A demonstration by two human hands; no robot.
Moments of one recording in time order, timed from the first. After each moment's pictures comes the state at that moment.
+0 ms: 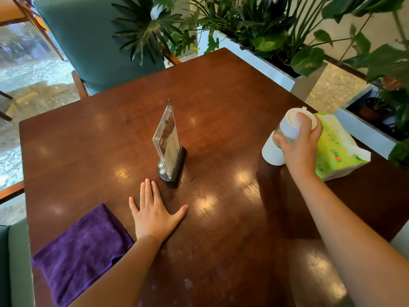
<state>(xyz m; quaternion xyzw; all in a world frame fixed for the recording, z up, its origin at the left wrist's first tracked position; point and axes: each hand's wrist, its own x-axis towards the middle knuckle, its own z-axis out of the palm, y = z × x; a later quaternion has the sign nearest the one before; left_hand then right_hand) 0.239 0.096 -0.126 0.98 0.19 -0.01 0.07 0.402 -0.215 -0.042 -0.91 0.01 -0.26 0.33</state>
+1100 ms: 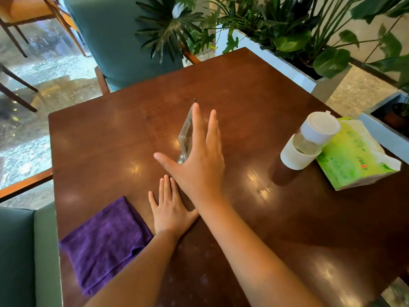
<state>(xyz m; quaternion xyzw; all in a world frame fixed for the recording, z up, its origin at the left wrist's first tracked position) 0.238 0.095 -0.116 0.98 0.18 -0.05 0.09 0.291 0.013 0.036 -0.89 -0.13 -0.13 0.42</state>
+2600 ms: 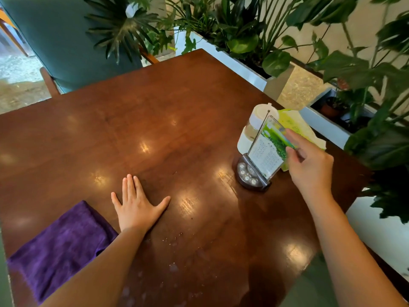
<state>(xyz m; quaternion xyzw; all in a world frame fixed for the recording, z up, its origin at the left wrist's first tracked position) 0.238 0.096 -0.127 0.98 0.18 -0.01 0.09 0.296 -0.253 0.022 -0.90 -0.03 -0.28 0.32</state>
